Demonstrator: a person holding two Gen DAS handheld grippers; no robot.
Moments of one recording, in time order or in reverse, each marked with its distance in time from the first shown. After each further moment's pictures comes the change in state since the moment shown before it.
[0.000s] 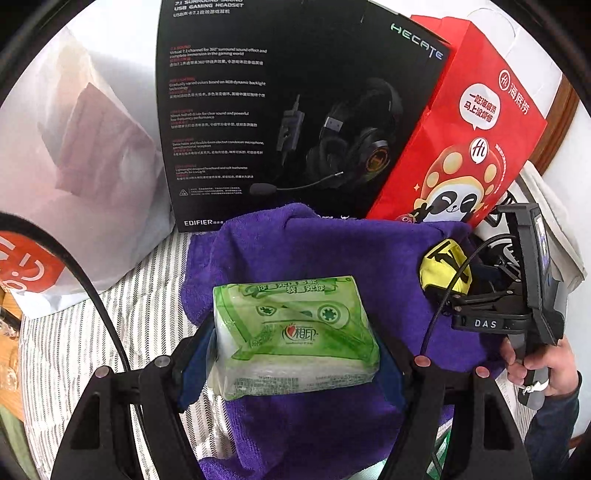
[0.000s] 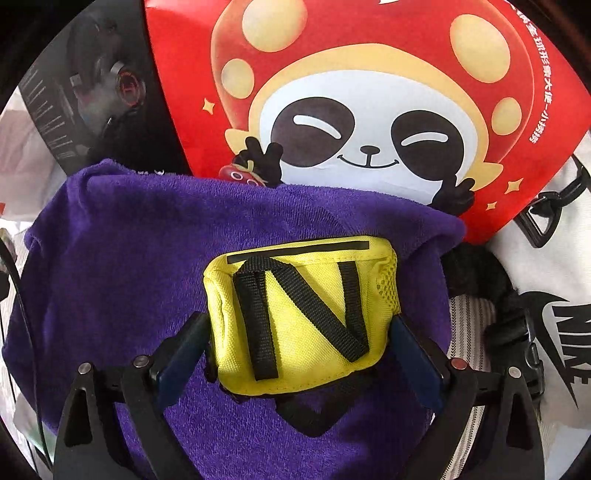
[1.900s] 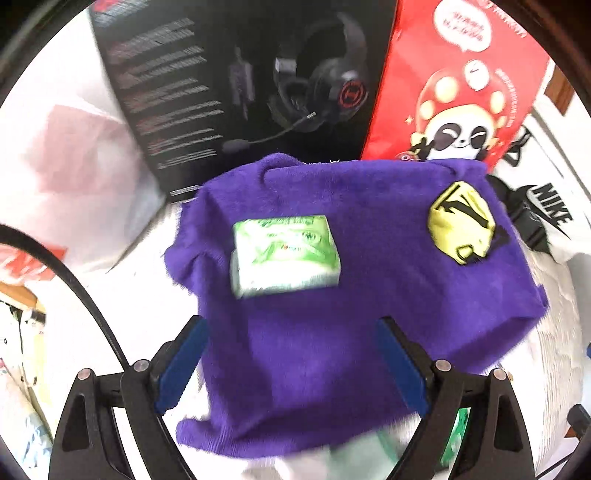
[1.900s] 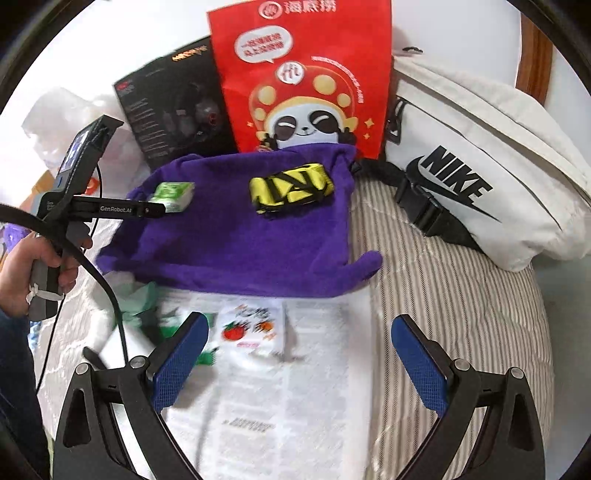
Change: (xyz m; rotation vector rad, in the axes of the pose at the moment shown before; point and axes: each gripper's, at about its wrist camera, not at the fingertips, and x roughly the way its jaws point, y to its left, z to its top) left arm 0.007 -0.097 -0.028 0.098 0.157 0.168; right arm -0.163 -0.038 -0.162 0.128 -0.141 0.092
